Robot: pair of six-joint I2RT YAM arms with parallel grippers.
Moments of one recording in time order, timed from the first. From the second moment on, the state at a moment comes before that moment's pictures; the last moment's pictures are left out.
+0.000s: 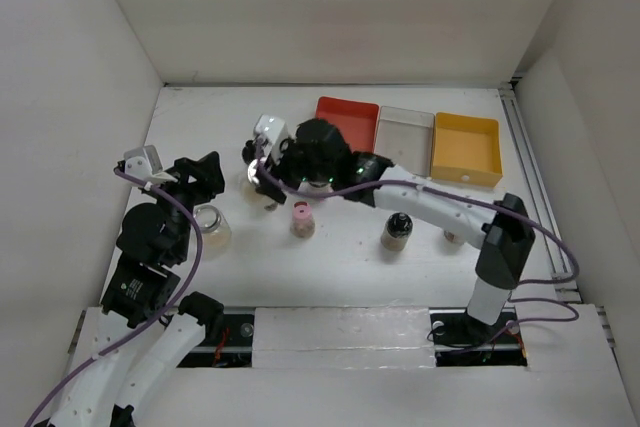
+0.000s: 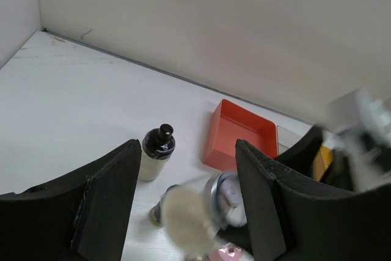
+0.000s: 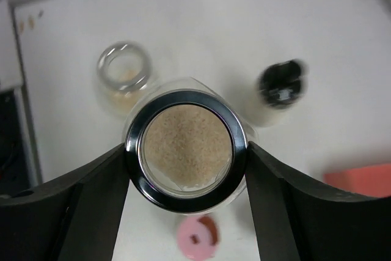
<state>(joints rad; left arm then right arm) -0.44 0.47 0.84 -0.31 -0.45 -0.40 1.02 1.80 1.59 -0.21 -0.17 -0.13</state>
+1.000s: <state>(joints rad) -0.44 0.49 0.83 -0.30 -0.43 -0.40 0.45 2.35 2.14 -0.22 -0.01 -0.11</state>
